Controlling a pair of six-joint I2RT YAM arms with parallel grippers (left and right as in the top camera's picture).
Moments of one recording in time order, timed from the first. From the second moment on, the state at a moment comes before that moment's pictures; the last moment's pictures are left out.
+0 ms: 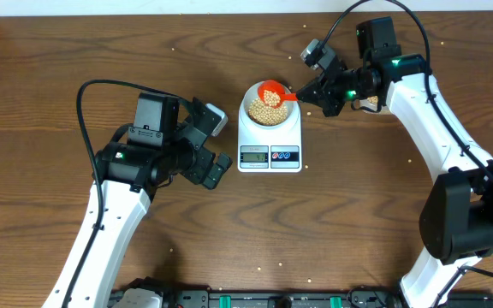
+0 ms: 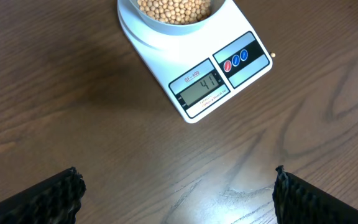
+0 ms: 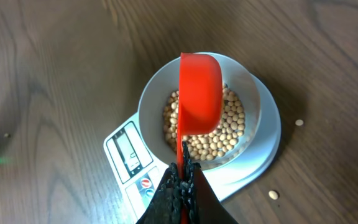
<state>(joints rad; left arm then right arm) -0.23 1.26 1.10 -0.89 0.31 0.33 0.21 1.91 1.58 -0.75 -0.75 -0.53</state>
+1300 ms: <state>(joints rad) -0.23 1.26 1.10 -0.89 0.31 0.33 0.22 1.91 1.58 -0.75 -0.71 -0.53</state>
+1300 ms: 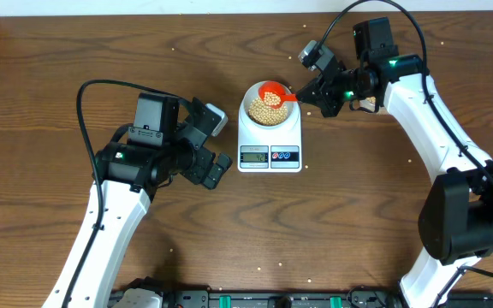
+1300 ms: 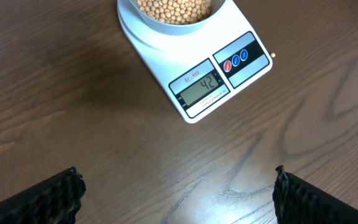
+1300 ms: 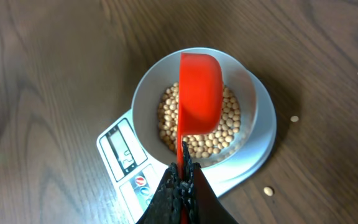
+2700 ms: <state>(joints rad) -0.23 1.26 1.10 -0.89 0.31 0.33 0.23 1.81 1.58 -0.74 -0.62 -0.65</state>
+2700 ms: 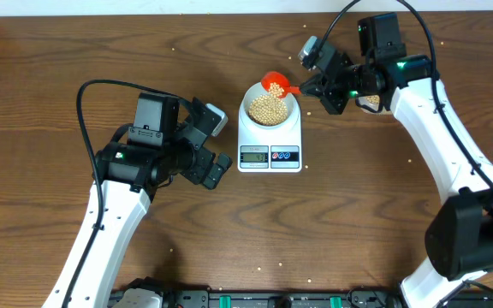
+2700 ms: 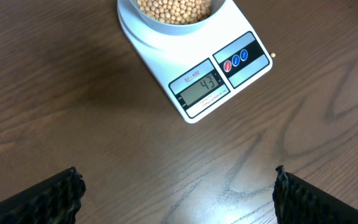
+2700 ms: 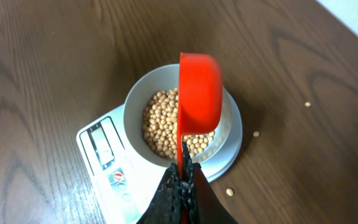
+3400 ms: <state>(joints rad) -0.23 1.26 1.10 -0.89 0.31 0.33 0.17 1.81 1.58 -0.79 -0.77 -0.54</state>
